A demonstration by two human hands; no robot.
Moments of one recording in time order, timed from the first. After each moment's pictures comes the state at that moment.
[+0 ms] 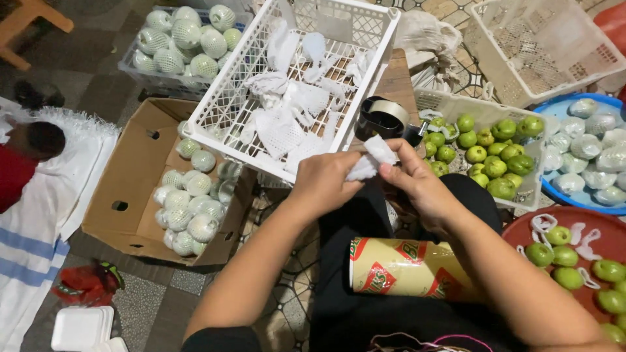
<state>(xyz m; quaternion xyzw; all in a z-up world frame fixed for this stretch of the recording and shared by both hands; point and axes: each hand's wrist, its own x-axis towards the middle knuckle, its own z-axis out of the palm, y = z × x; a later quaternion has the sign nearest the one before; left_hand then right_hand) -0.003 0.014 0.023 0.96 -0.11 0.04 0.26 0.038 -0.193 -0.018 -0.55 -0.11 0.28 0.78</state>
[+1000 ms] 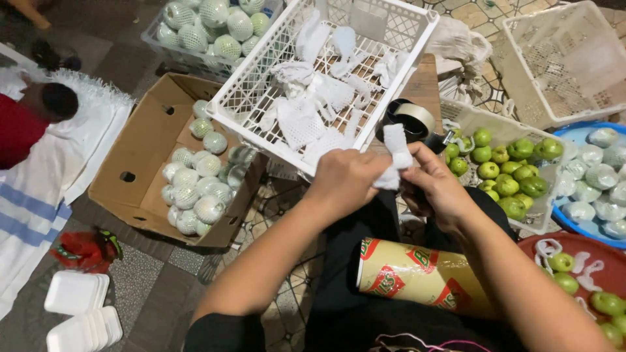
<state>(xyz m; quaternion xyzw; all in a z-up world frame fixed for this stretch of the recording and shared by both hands) -0.004 0.012 0.000 0.94 -0.17 0.24 0.17 0.059 -0.191 -0.040 -0.56 -0.12 0.32 0.76</state>
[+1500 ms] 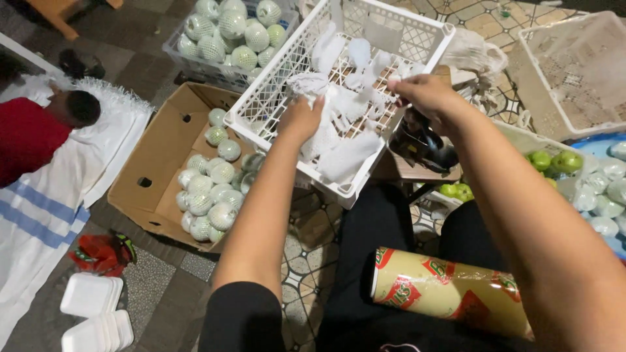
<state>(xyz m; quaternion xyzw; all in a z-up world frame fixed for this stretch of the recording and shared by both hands) 0.121 0.152 -0.053 0.90 0.22 -0.10 0.37 0.205 -0.101 0.008 -0.81 -0.04 0.30 0.51</state>
